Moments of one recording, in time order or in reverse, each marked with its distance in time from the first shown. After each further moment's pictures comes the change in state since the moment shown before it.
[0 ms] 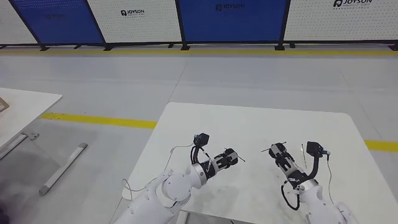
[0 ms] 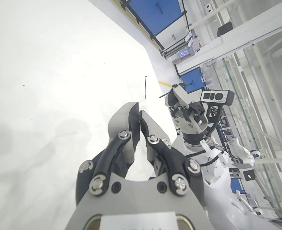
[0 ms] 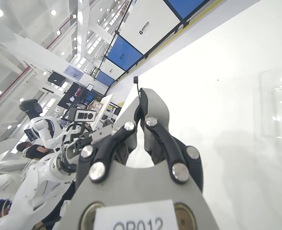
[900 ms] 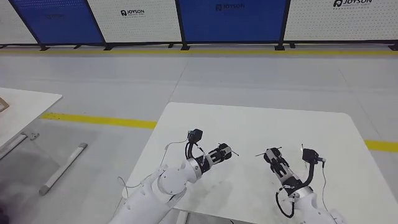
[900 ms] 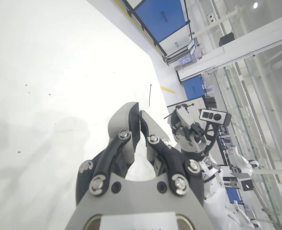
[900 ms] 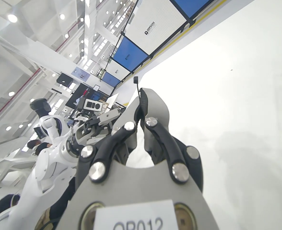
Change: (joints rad) left arm -0.009 0.005 -0.050 0.023 -0.038 0.021 -0.022; right arm -0.055 -0.013 -0.041 -0.016 0.001 -0.057 -0.091
